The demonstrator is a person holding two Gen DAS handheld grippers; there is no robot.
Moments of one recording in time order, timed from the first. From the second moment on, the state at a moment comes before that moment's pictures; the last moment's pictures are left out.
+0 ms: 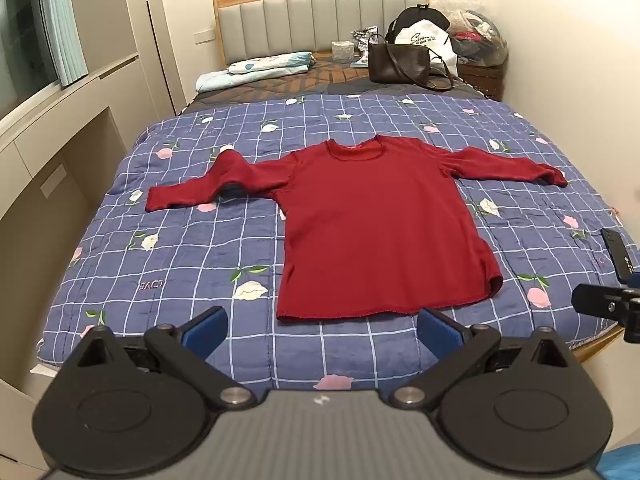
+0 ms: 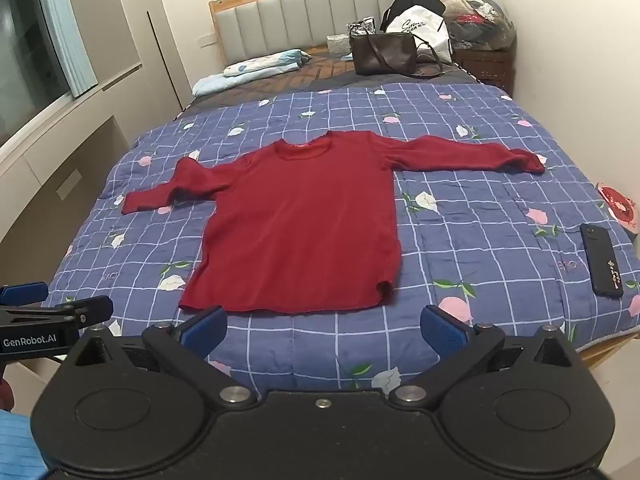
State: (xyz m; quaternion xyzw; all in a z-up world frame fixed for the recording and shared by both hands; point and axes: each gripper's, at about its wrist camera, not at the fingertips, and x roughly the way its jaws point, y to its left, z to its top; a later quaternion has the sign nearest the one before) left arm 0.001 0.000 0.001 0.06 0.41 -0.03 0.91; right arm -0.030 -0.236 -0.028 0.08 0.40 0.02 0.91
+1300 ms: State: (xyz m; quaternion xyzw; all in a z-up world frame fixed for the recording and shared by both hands) left arm 0.004 0.014 0.000 0.05 0.41 -0.02 0.91; right arm -0.023 -0.225 -0.036 0.08 0.43 0.03 0.90
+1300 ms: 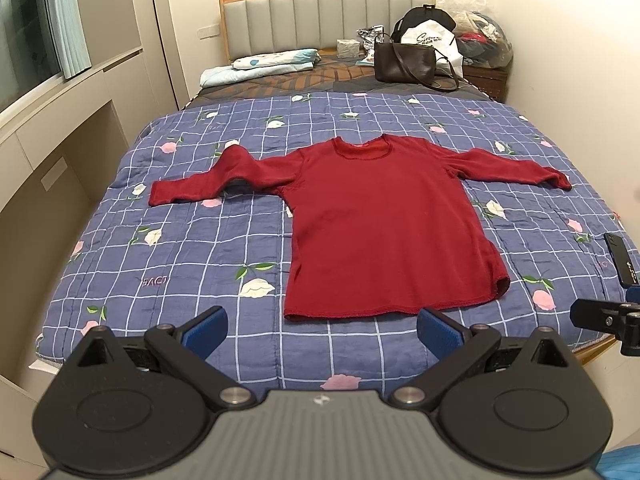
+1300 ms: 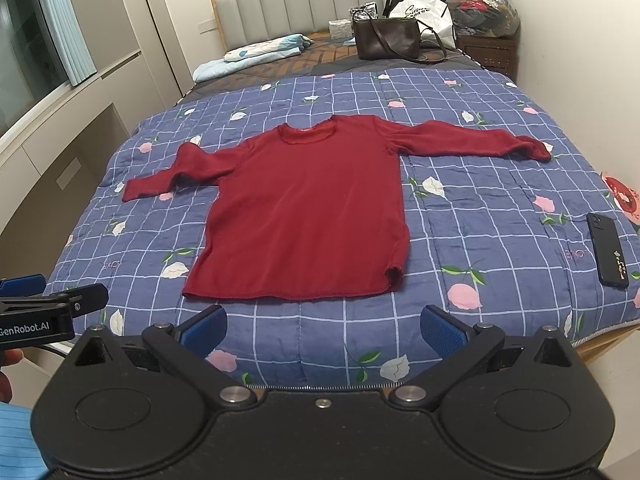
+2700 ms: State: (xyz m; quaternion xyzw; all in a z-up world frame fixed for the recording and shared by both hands) left arm 0.006 0.016 -0.002 0.04 0.42 -0.02 0.91; right arm -0.024 -0.230 -0.036 0.08 0.43 0.02 0.90
